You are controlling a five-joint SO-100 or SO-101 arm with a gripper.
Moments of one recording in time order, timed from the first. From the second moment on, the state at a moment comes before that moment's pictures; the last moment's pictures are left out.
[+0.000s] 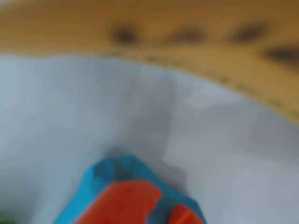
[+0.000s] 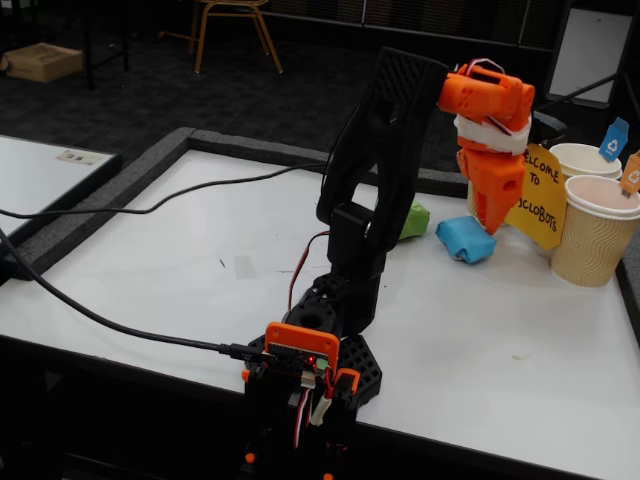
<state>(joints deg) 25.1 68.6 80.0 70.2 -57.1</state>
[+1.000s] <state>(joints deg) 23.0 84.7 75.1 86.1 -57.0</state>
